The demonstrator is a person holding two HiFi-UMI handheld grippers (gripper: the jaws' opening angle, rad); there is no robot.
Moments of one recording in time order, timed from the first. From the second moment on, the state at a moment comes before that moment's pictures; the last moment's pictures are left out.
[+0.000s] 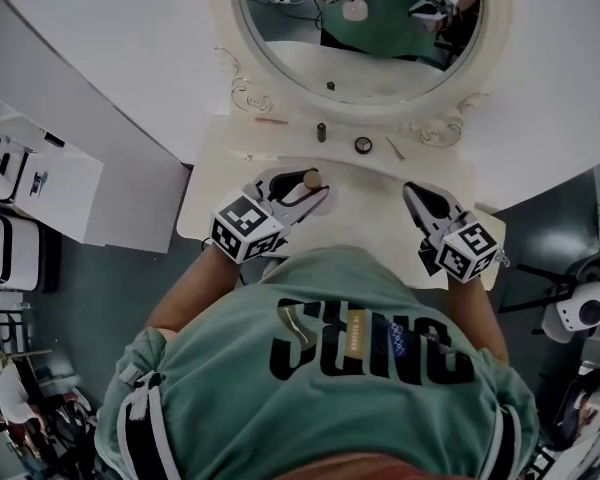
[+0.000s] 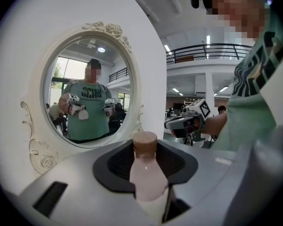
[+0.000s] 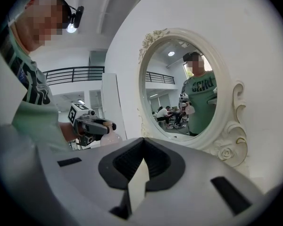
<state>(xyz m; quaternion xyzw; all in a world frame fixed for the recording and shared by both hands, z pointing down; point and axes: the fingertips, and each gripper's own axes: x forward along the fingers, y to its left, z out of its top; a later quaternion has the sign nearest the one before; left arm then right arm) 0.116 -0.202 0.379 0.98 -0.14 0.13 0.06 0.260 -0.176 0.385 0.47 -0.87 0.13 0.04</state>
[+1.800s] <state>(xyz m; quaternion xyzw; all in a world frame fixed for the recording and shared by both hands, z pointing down) 0.151 -0.264 0.542 0.98 -0.05 0.20 0.05 0.235 -0.282 0.497 0.49 -0.85 0.17 0.05</state>
